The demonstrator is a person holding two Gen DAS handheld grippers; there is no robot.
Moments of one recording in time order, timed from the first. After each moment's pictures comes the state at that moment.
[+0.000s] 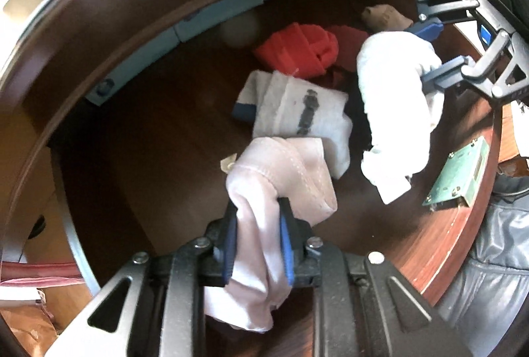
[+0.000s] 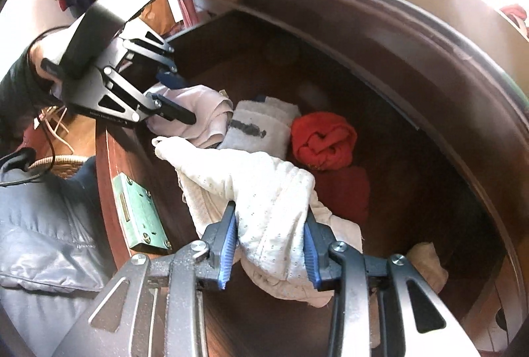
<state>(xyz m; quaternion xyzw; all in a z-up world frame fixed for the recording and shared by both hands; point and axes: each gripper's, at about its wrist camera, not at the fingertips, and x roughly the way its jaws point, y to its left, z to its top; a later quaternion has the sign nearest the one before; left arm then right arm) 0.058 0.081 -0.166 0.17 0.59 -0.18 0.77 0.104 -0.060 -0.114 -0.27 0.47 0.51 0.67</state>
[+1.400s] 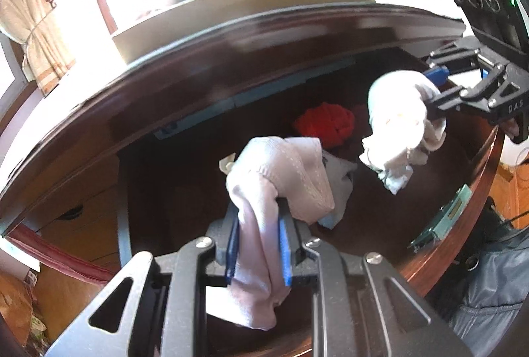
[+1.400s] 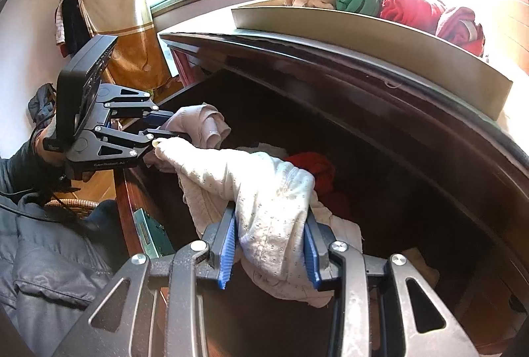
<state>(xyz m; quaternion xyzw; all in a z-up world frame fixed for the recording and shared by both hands) -0.045 0.082 -0.065 0.12 0.45 -0.09 0.88 0.111 -0.125 -0.079 -0.19 0.42 0.52 0.72</state>
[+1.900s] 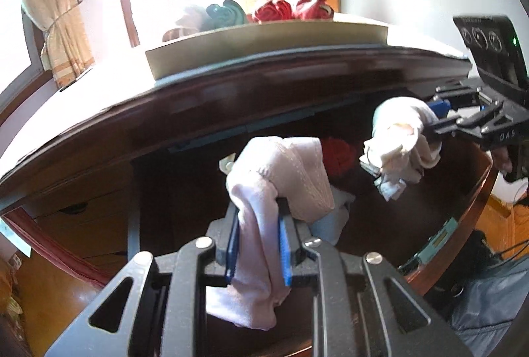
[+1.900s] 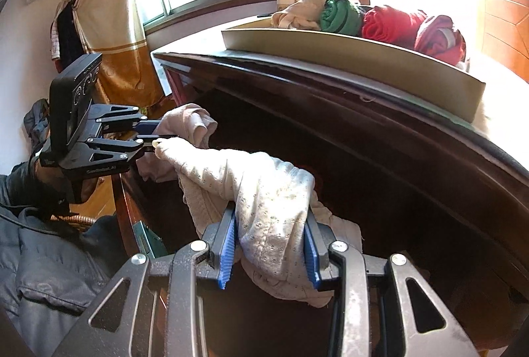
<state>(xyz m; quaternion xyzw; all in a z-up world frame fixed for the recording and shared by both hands) -0.080 0.112 -0.042 0.07 0.40 -0.08 0.91 0.103 -0.139 -0.073 -0.16 0.39 0.51 0.75</state>
